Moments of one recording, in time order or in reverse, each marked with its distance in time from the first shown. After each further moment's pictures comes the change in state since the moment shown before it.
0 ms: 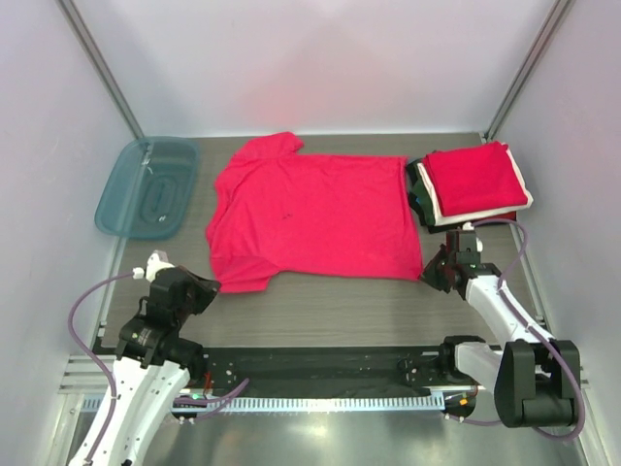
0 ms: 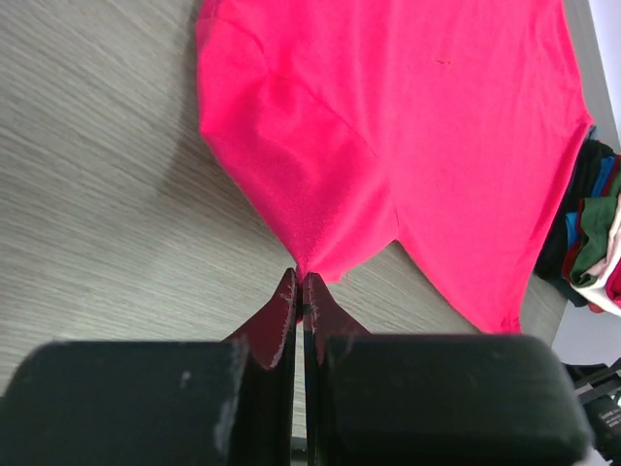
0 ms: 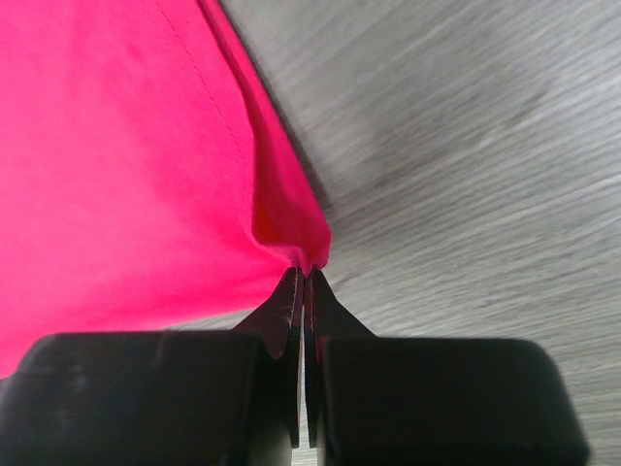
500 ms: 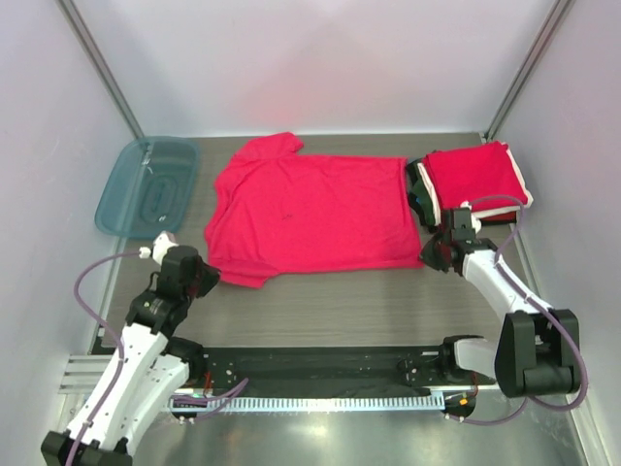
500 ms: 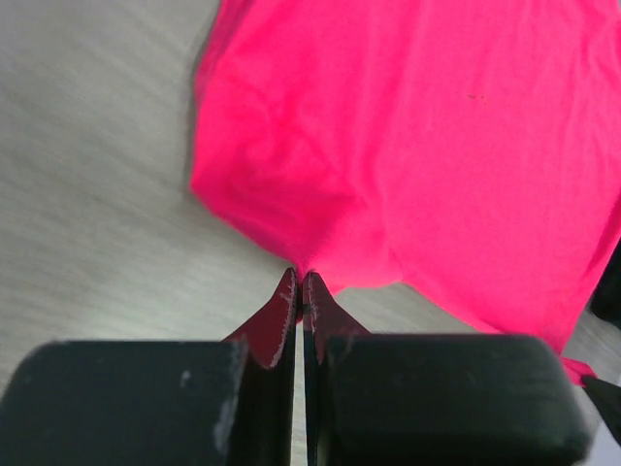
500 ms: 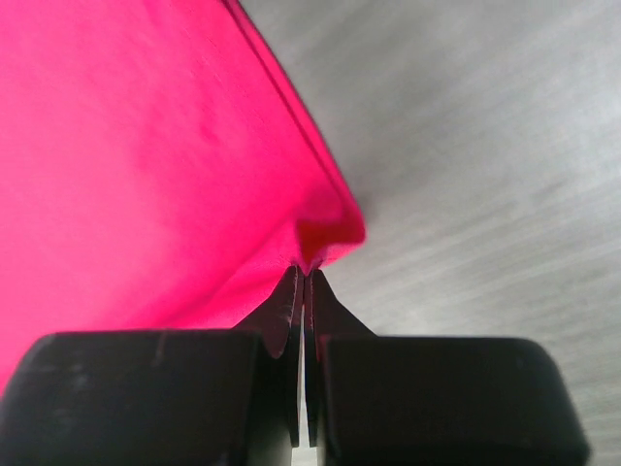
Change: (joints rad) left arm -0.005 0.218 0.039 0.096 -0.073 0.056; right arm 0.062 0.152 0.163 -0.035 0.105 0.022
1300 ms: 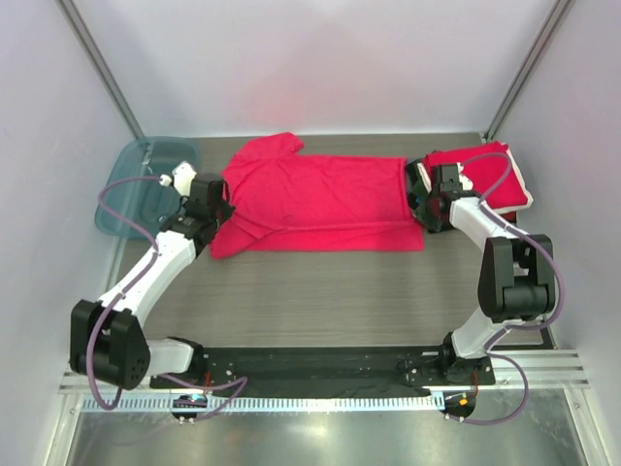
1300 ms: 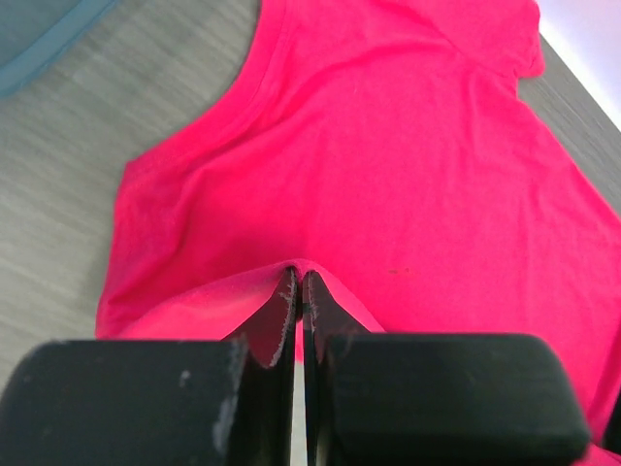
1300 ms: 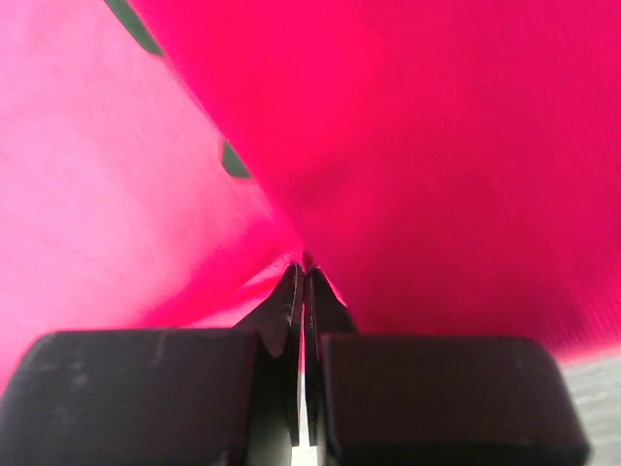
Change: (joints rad) left arm 0.000 0.708 0.418 0.360 -0.182 0.147; right arm 0.001 0.451 0.425 0.032 0.070 0.013
